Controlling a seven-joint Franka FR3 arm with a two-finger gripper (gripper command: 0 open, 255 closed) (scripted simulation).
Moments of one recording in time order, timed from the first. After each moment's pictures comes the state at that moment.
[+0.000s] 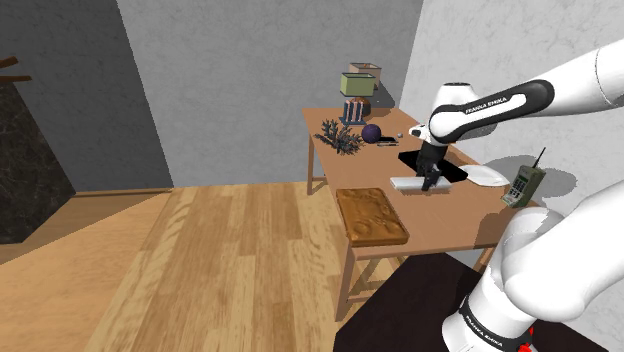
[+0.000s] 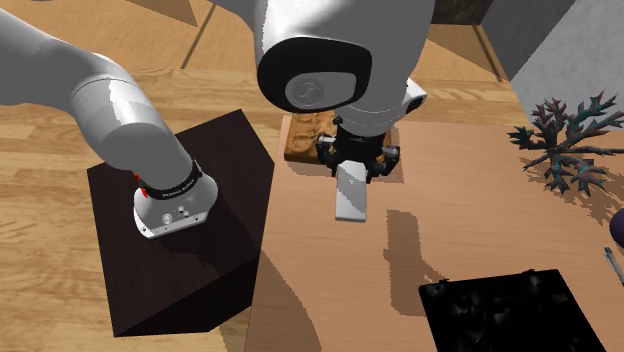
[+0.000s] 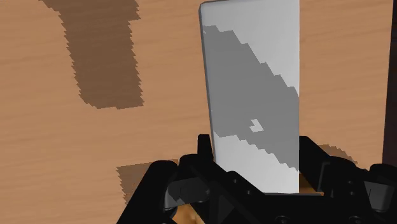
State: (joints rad) arm 0.16 -0.45 -0.82 -2.55 -0.41 2.21 -1.15
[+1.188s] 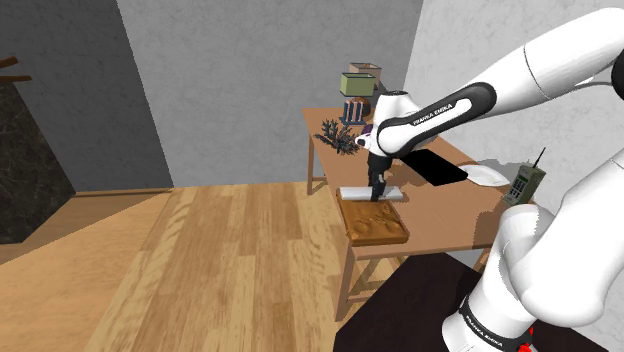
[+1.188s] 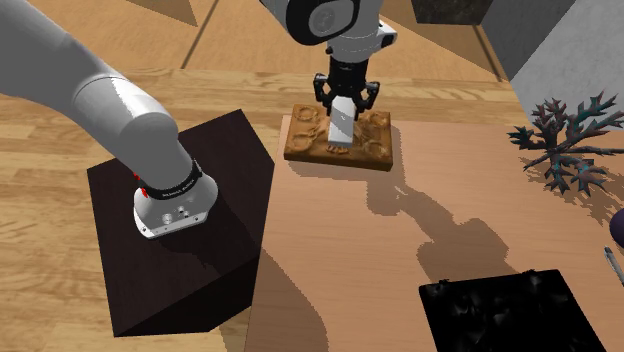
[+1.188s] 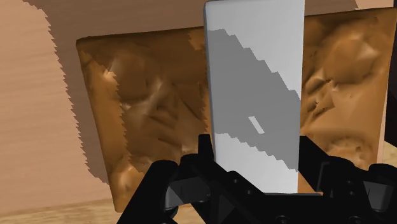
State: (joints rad) arm 0.38 -0.28 -0.61 -2.55 -0.23 2.32 -0.85
